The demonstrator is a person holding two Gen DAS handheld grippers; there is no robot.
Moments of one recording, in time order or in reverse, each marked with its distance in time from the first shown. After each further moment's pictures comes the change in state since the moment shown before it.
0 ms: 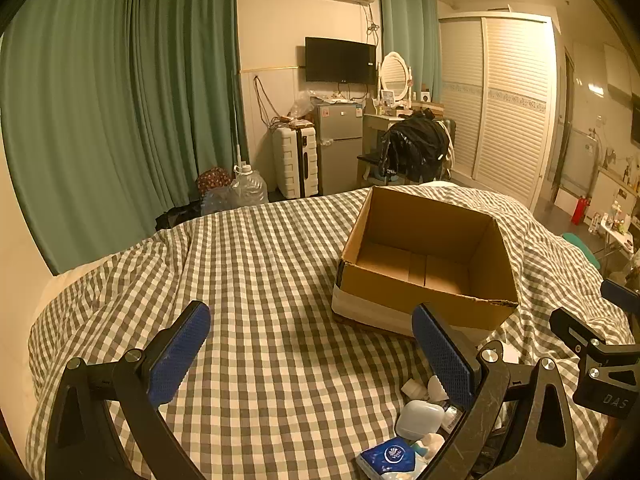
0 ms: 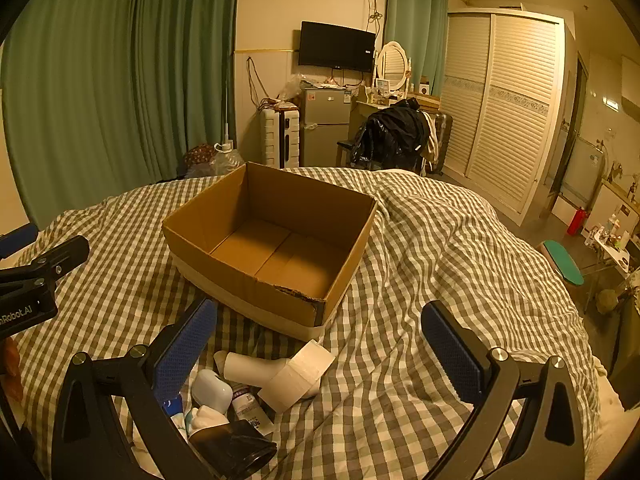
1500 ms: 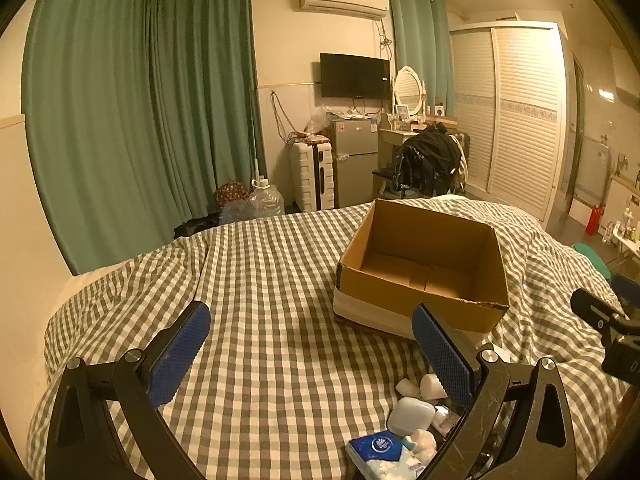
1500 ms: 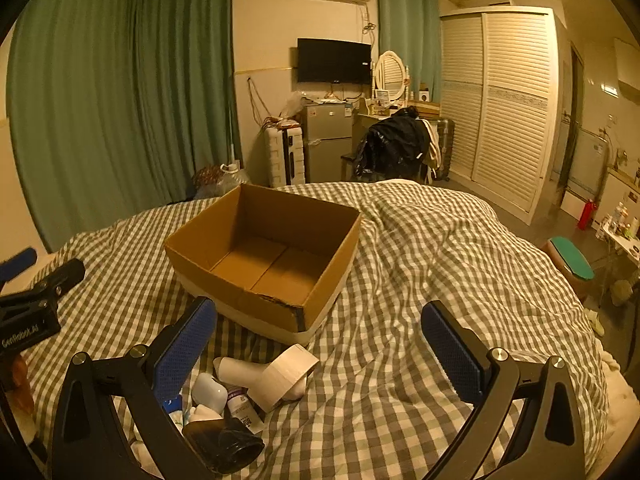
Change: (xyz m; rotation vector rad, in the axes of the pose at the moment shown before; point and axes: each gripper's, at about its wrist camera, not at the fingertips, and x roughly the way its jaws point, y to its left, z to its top) left arm -0.029 -0.019 -0.014 -0.014 -0.062 0.074; right arm -0.022 -0.037 -0.005 0.060 -0.064 0.055
